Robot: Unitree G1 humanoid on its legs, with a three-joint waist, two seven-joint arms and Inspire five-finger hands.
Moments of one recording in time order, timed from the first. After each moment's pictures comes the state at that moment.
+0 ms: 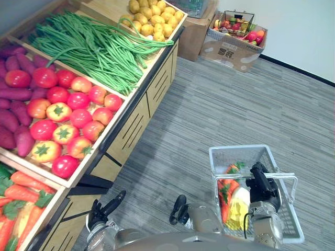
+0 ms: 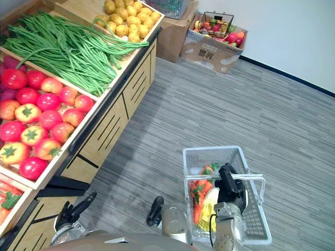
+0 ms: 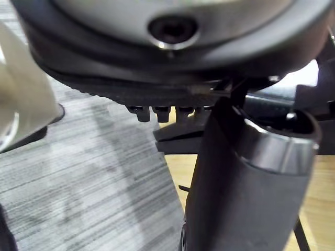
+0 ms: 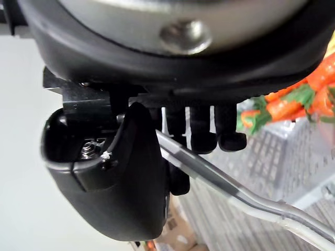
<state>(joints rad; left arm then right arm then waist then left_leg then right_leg) 0.15 0.01 0.42 0.94 -0.36 -0.20 0.12 0.32 -0.01 -0.31 0.22 0.73 -0.11 -0.02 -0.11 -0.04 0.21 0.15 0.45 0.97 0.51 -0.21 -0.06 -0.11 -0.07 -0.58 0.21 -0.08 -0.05</state>
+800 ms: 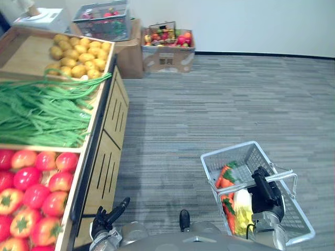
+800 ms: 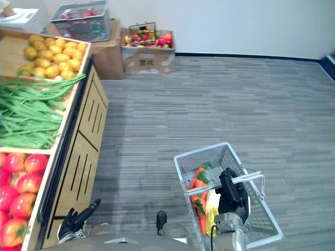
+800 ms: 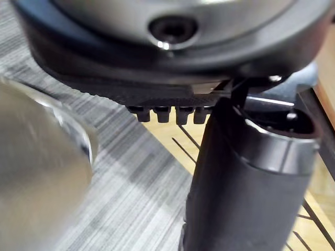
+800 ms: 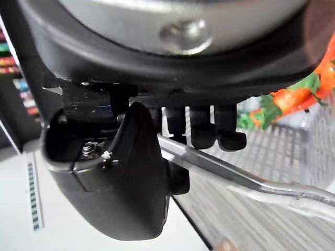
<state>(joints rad) 0.22 0.00 0.35 0.92 -0.44 -0.21 0.08 0.46 0.04 -0.29 0.09 0.72 -0.13 -0.01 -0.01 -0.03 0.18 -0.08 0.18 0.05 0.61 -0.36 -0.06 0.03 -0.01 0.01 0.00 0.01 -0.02</state>
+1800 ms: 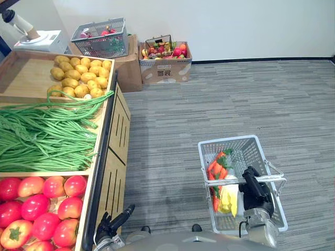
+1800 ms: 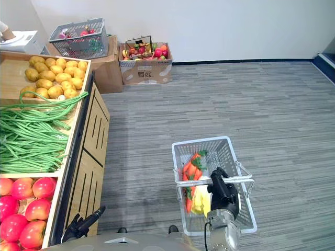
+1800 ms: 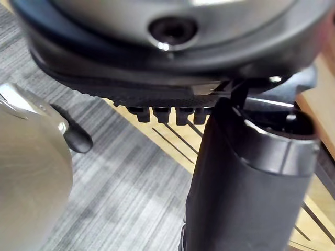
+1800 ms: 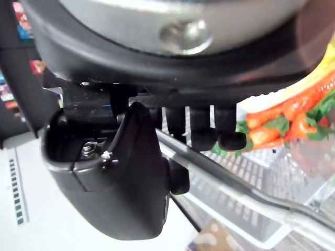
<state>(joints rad) 0.24 0.03 0.23 0.95 -0.47 -0.22 0.06 0.37 0.01 -0.22 0.23 0.71 -0.14 -0.02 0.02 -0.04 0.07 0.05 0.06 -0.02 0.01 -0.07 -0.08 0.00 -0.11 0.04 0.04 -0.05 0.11</state>
